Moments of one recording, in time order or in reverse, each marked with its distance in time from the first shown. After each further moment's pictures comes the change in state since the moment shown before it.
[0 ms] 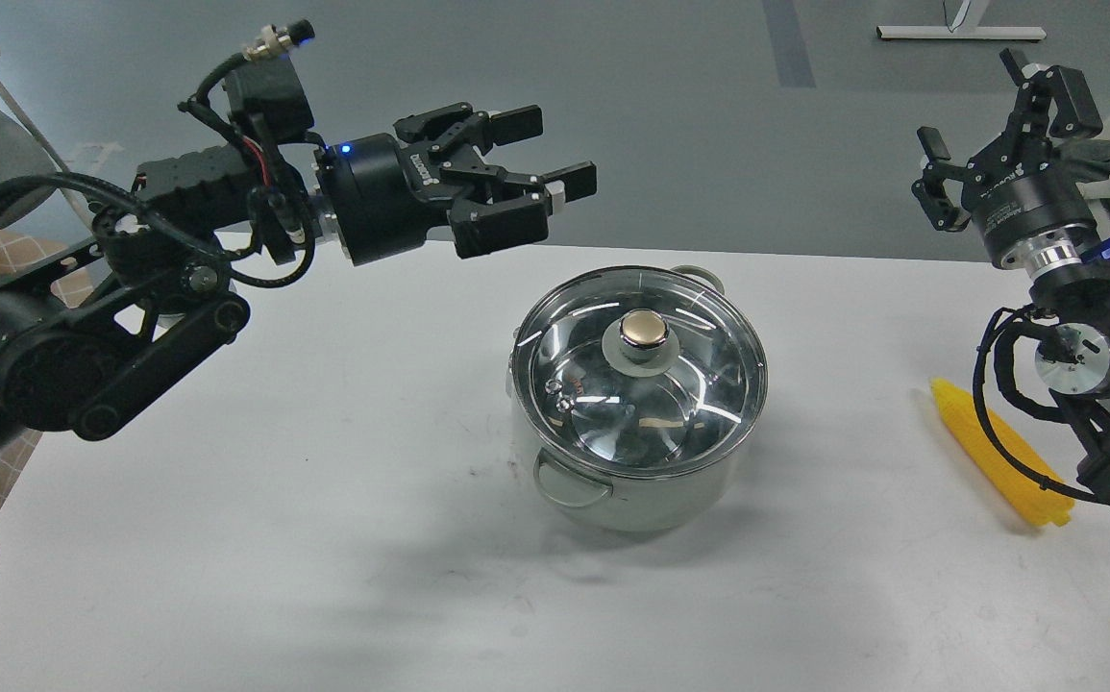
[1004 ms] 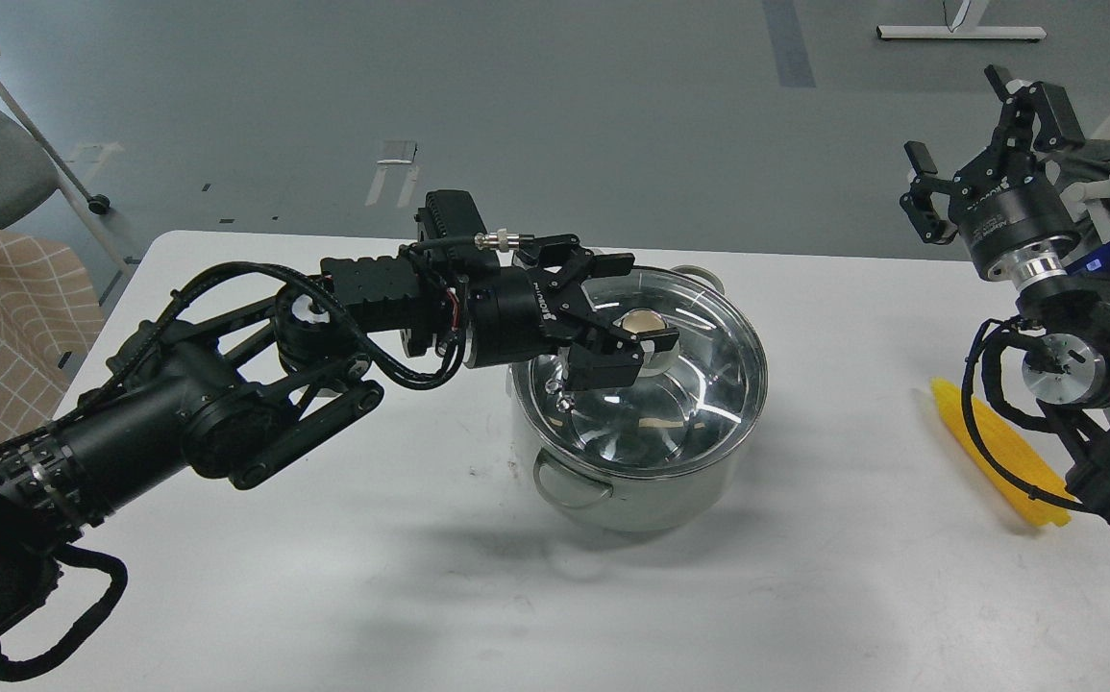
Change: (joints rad) left arm -0.001 -0.260 0.171 0.222 0.262 0.040 0.000; right arm -0.017 0.016 -0.001 0.000 -0.001 -0.007 0.000
